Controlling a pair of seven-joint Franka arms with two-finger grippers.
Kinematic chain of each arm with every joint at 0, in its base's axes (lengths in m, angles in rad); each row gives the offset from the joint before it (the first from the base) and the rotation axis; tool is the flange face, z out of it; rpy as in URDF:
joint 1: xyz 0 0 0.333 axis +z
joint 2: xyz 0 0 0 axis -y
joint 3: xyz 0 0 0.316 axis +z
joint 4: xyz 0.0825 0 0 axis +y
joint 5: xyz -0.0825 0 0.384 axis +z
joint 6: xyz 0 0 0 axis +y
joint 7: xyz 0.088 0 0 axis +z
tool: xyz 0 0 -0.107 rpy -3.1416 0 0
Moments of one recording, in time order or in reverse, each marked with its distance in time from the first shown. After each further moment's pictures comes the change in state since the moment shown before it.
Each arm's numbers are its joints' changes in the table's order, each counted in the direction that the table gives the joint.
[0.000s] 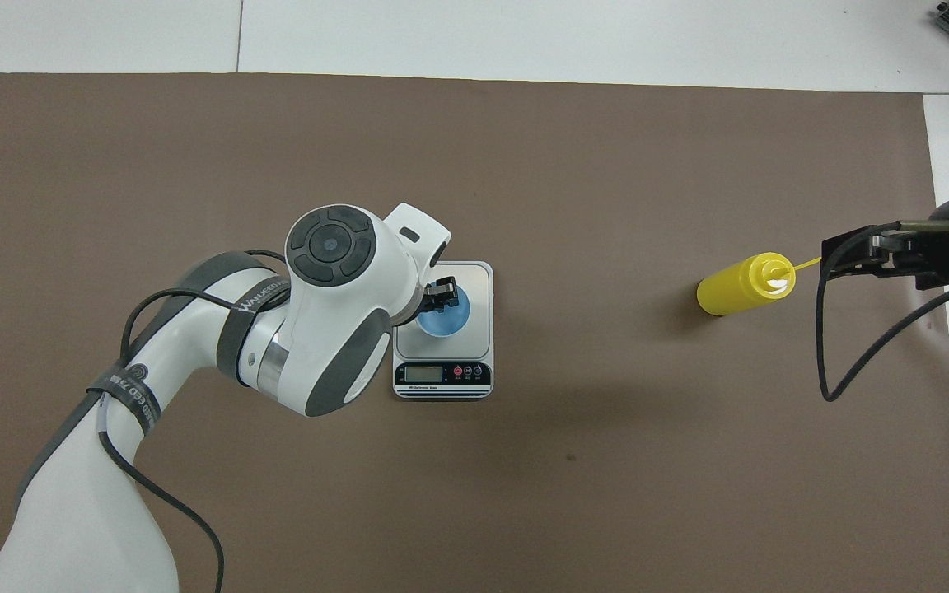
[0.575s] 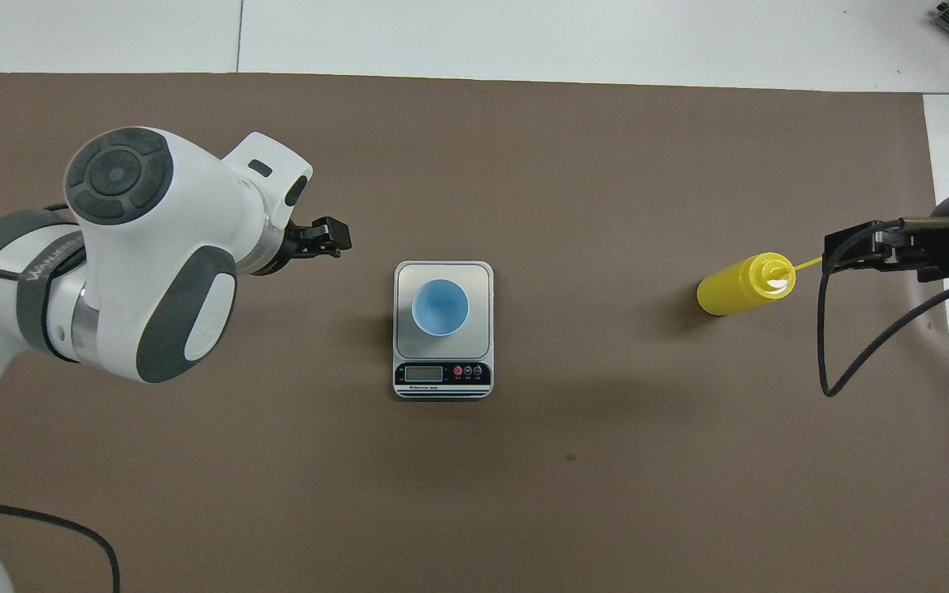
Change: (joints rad) left arm 0.201 0.121 0.012 -0.018 0.043 0.101 -0.174; right arm -0.012 0.000 0.000 0.012 0.000 -0.048 0.033
